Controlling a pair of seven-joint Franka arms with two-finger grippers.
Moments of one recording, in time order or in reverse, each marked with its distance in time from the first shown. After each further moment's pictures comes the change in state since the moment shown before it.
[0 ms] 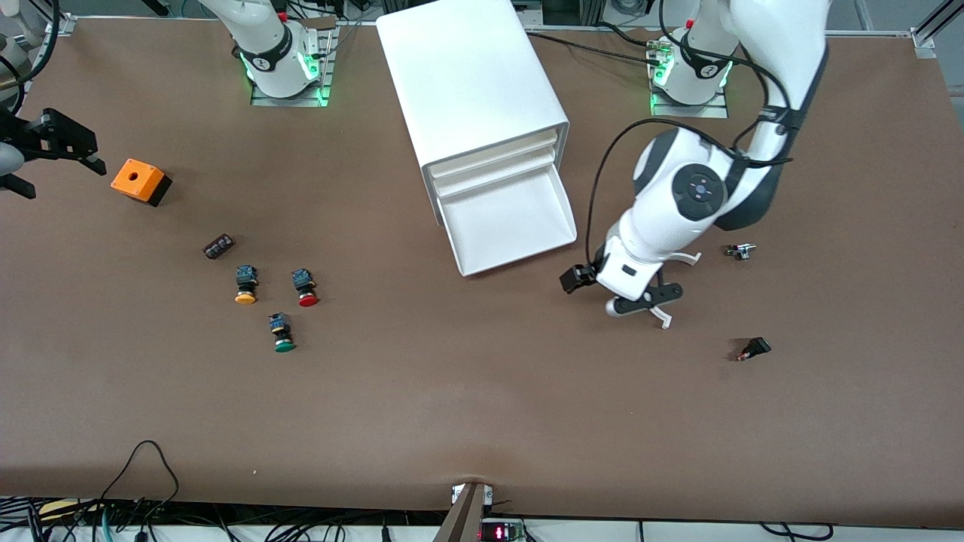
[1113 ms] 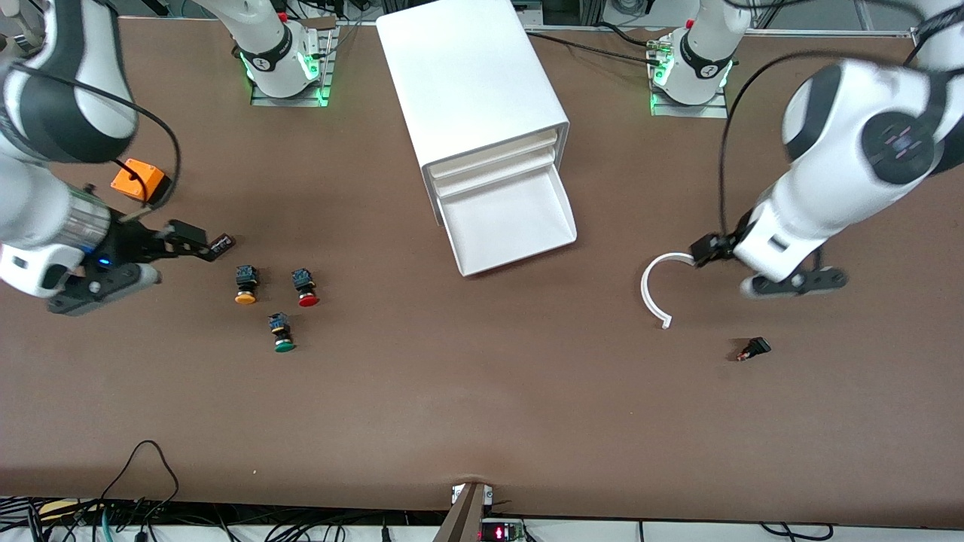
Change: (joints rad) left arm 0.232 -0.158 0.012 0.135 0.138 -0.447 0.332; right arm 0.202 0.234 -0.148 -0.006 0.167 0.214 0.048
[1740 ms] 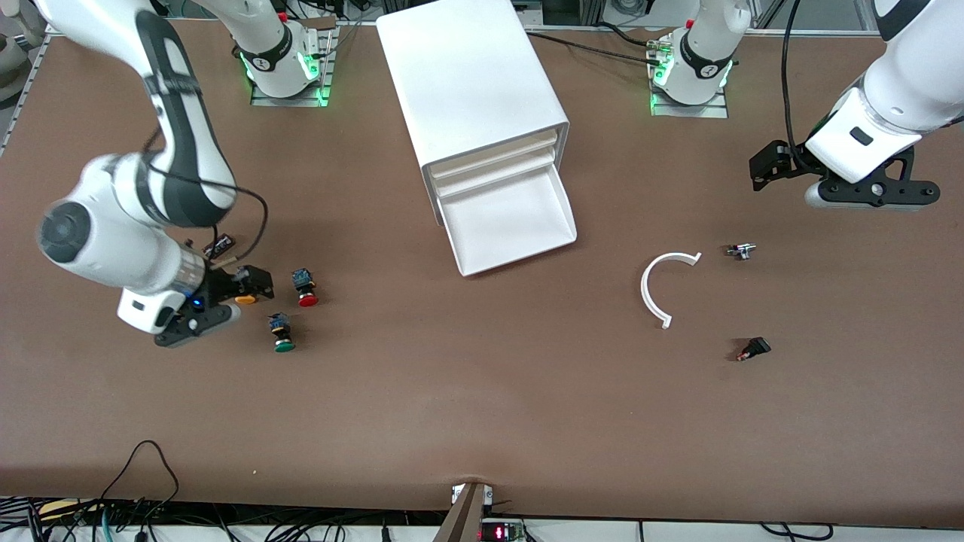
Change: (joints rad) left arm 0.020 -0.270 0.056 0.010 0.007 -0.331 0.242; right arm 0.037 0.122 0.055 -0.152 0.034 0.303 0.003
